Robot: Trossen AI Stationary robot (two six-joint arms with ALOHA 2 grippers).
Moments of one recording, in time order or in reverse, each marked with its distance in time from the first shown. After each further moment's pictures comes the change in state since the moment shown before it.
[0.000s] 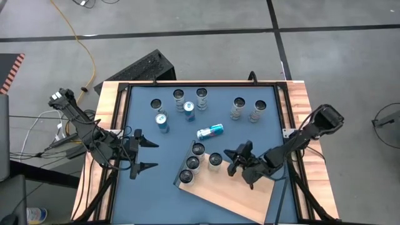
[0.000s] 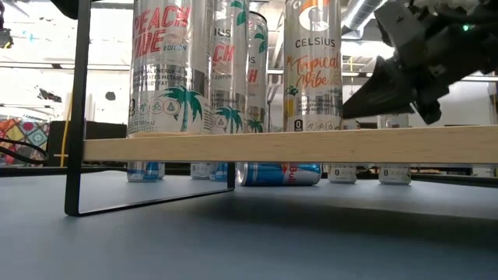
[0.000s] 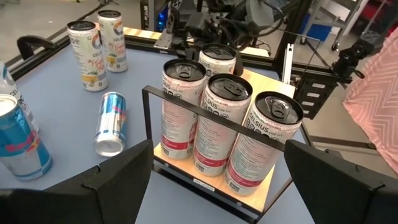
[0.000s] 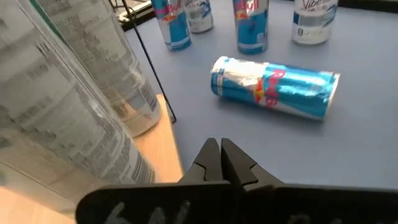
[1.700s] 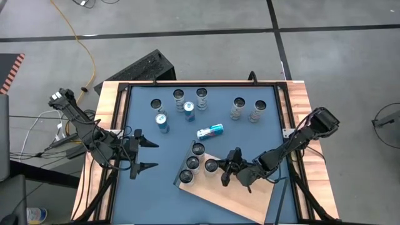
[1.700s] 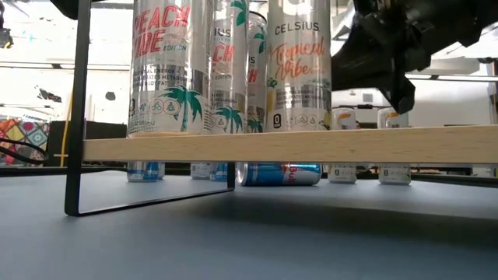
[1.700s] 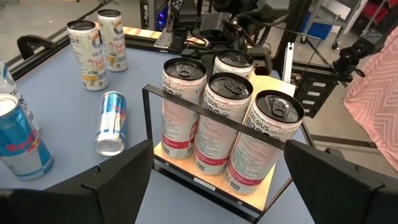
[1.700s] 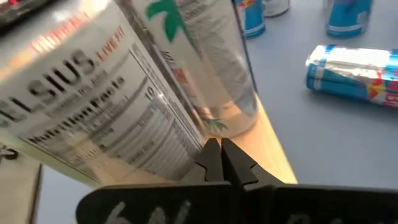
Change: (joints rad) left arm 0.000 0.000 0.000 -0.005 0.002 0.001; right arm -0.005 0.080 0.122 0.173 -0.195 -0.102
